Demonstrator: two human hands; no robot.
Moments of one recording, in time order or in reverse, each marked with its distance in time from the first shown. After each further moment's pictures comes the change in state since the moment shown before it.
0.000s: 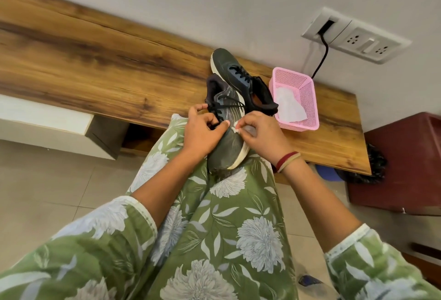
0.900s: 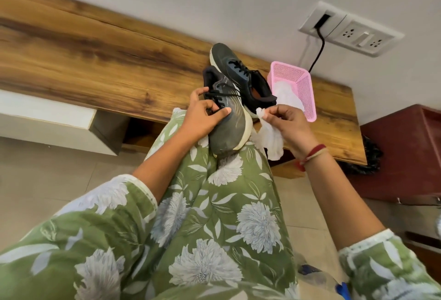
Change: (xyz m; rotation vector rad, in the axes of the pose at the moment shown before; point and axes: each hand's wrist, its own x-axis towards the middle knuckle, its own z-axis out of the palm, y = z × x) left_hand 0.018 -0.003 -0.014 -0.065 -0.138 0.085; right_hand -0.026 0.010 -0.031 0.667 0.151 0.303
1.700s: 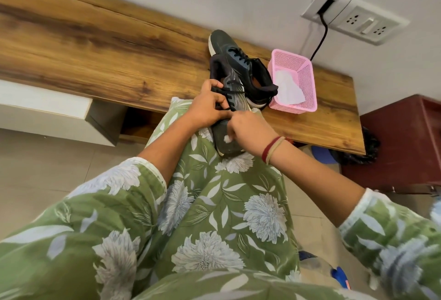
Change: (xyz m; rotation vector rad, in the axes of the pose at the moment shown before) left_hand 0.015 -0.010 0.009 0.135 -0.235 0.131; right_hand -0.014 -0.017 0.073 -1.406 -0.433 -0.405
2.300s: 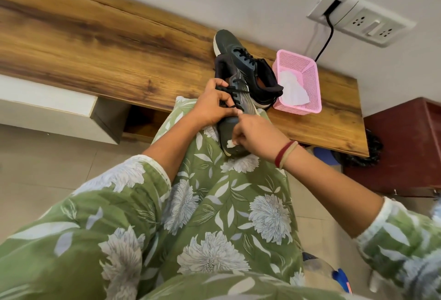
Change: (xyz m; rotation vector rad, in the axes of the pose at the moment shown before) left_hand 0.000 0.003 -0.003 -0.081 0.027 -0.021; right_hand -0.009 0.003 0.000 0.197 -0.022 0.025
